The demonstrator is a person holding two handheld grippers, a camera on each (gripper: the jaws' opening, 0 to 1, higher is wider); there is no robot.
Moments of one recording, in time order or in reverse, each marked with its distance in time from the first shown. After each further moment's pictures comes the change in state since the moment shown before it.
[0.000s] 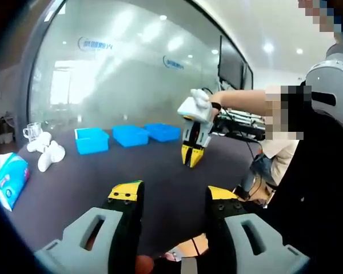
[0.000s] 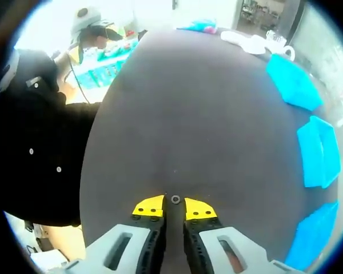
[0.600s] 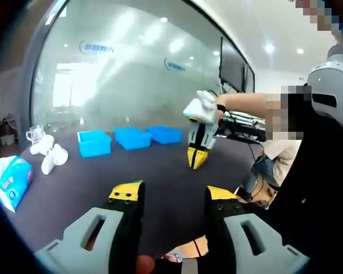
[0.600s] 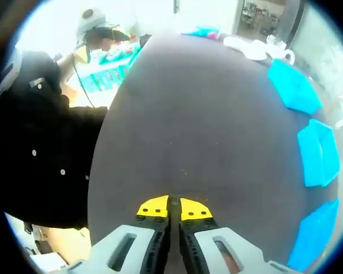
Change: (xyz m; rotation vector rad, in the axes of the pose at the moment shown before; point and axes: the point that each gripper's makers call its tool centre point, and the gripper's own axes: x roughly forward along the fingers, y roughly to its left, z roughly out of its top) left arm -0.005 0.000 0.007 0.011 -0.022 0.023; right arm -0.012 0.016 0.005 0.010 -0.064 -0.012
